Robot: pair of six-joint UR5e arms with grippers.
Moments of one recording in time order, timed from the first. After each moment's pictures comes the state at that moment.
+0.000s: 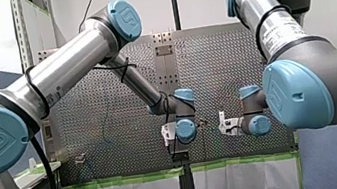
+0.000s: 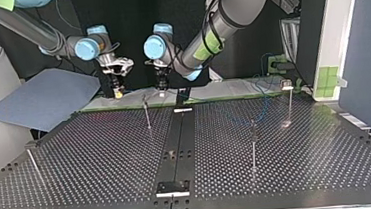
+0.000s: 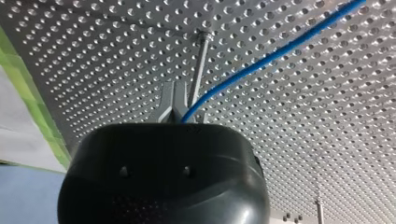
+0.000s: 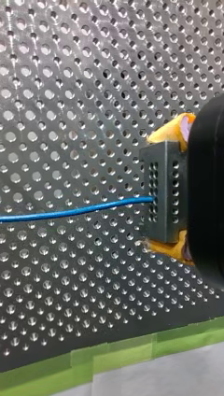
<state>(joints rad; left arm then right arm) -0.73 -2.50 -1.40 -2.53 -2.11 -1.72 1.83 -0.76 1.82 -0.91 1.33 1.66</state>
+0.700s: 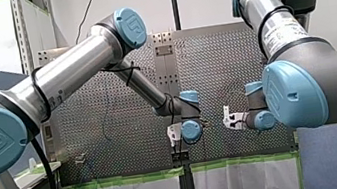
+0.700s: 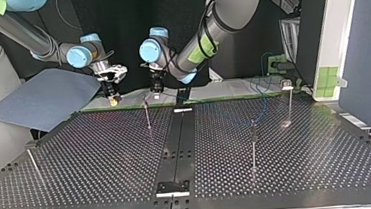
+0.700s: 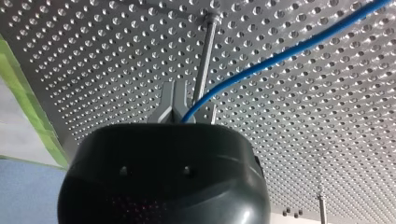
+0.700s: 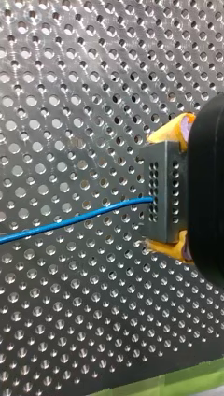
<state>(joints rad) -0.74 -2.56 -1.30 -2.55 -2.09 -1.73 1.79 -0.76 1.76 -0.88 1.25 1.68</state>
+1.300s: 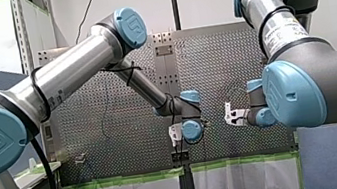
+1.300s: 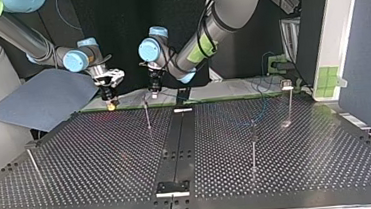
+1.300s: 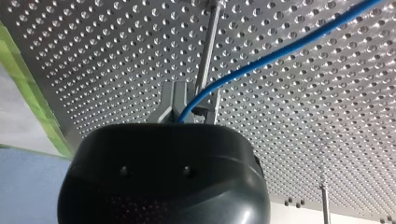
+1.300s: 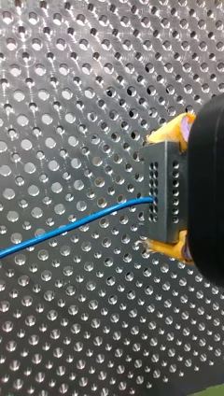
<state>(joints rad) -0.75 -2.56 -1.30 -2.55 -2.07 -1.73 1.77 -0.76 1.72 -0.87 1.22 1.70</state>
